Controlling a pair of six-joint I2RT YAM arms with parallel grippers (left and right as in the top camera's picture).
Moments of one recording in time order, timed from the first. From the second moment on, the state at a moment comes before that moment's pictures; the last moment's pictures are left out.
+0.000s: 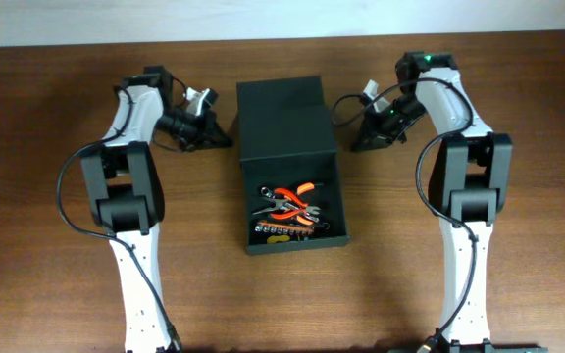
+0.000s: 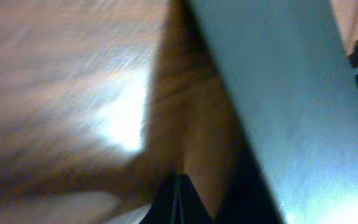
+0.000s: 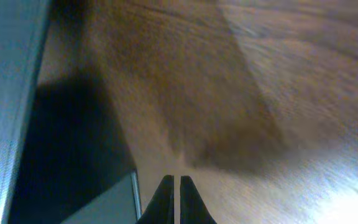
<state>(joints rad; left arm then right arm) 0.04 2.61 2.14 -1.16 0.82 0.16 0.03 2.60 2.22 -1.36 -0.69 -0.21</state>
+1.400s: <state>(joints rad) -0.12 2.63 2.99 -1.68 0.83 0.12 0.03 2.55 2.69 -1.69 -0.91 -0.40</state>
